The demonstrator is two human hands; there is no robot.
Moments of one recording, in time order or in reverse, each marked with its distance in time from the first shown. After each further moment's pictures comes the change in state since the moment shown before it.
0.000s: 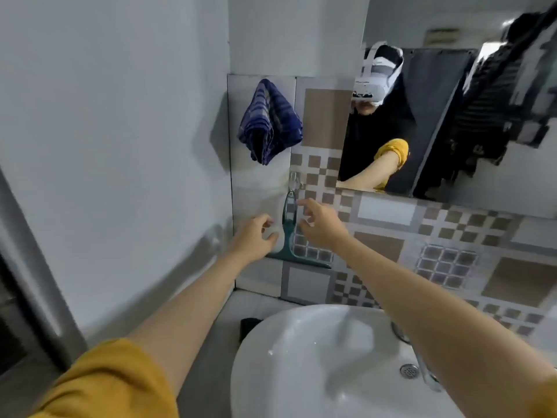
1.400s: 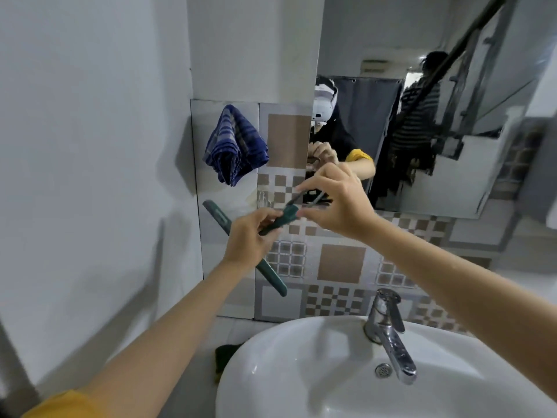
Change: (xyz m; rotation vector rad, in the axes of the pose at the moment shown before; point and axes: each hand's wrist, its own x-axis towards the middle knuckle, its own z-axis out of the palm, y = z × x) left_hand -0.001 0.074 -0.013 -0.230 0.285 0.484; right_hand -0.043 -0.042 -0.119 -0.339 0.454 -0.455
